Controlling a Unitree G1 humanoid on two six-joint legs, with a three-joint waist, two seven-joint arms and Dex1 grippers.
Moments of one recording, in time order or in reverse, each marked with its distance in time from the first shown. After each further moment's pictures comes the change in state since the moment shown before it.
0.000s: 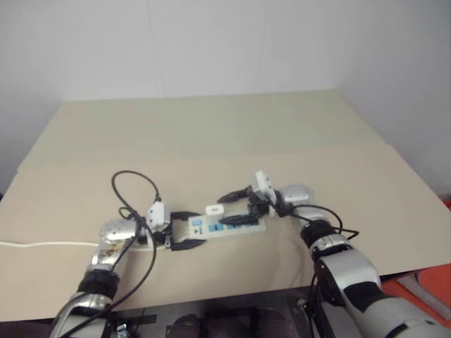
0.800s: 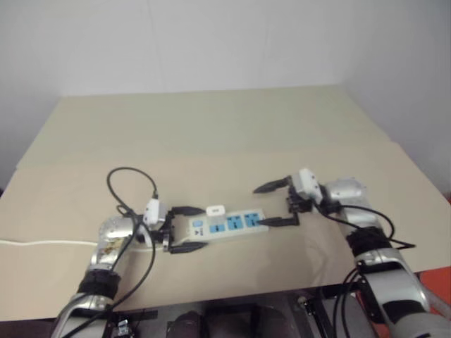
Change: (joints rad) left arm 0.007 -0.005 0.039 -0.093 -0.126 0.051 -0.107; right arm 0.211 -0.329 -0.040 -0.464 0.094 0.103 0.014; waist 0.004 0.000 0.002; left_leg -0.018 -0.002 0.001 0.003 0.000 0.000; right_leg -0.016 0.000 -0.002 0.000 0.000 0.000
